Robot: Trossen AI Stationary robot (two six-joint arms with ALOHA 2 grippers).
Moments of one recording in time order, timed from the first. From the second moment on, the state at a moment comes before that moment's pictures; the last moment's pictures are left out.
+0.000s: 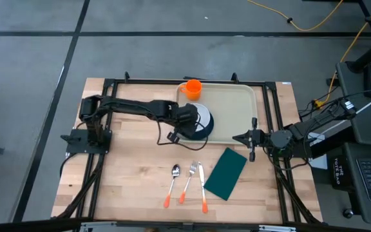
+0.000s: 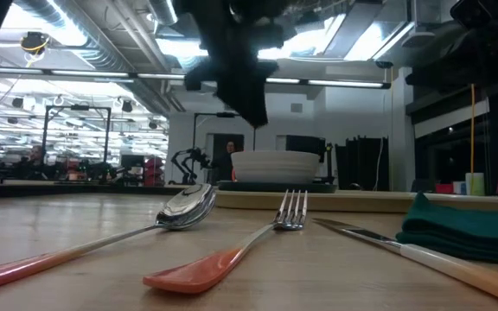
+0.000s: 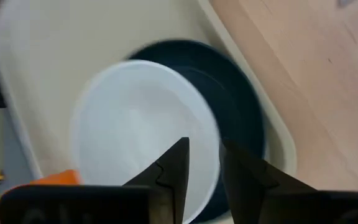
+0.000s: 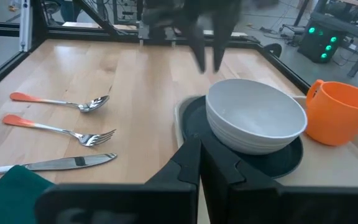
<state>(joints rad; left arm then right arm) 0.09 1.82 1.49 -0.71 -0.12 0.70 0.45 0.54 0.25 -0.03 0.59 0.10</state>
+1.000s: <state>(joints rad) -0.14 1.40 1.06 -0.60 -0.25 0.12 0.45 0.54 0.25 0.01 0.48 0.07</state>
